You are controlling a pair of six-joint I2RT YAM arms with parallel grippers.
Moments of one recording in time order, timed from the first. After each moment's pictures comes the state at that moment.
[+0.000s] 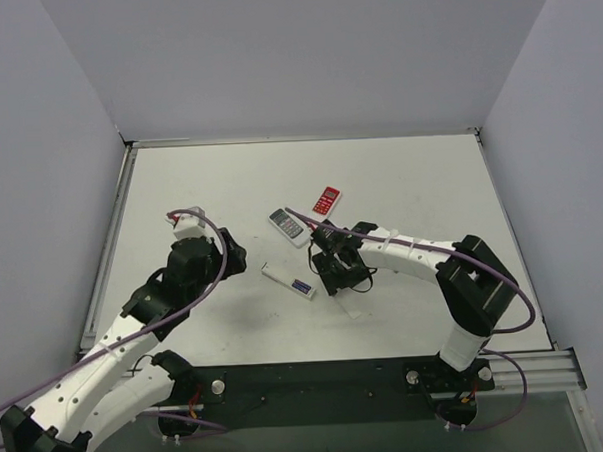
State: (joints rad) left arm -0.63 0.82 0.69 -0.42 -0.35 -0.67; right arm 0.80 1.68 1.03 -0.67 0.09 0.36
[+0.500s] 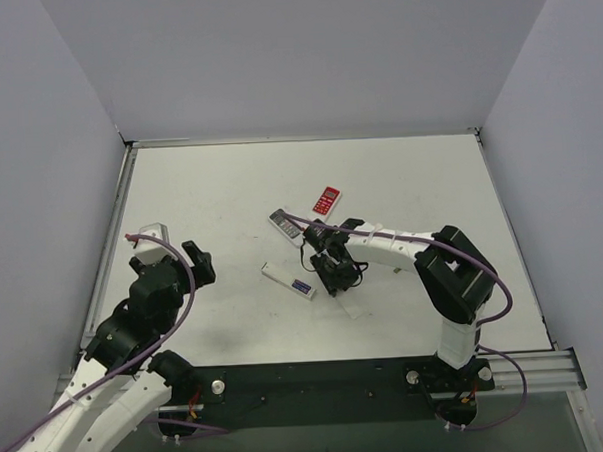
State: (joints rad) left arm -0.62 0.50 0.70 -0.60 -0.57 -0.55; right arm 0.81 1.82 1.12 -0.70 0.07 0.31
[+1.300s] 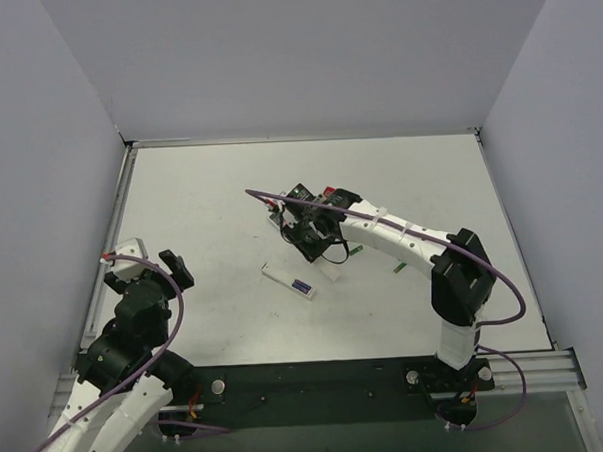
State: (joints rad) left arm -0.58 0.33 0.63 -0.62 -0.77 -0.43; right arm 0.83 1.79 1.44 -0.83 0.09 0.03
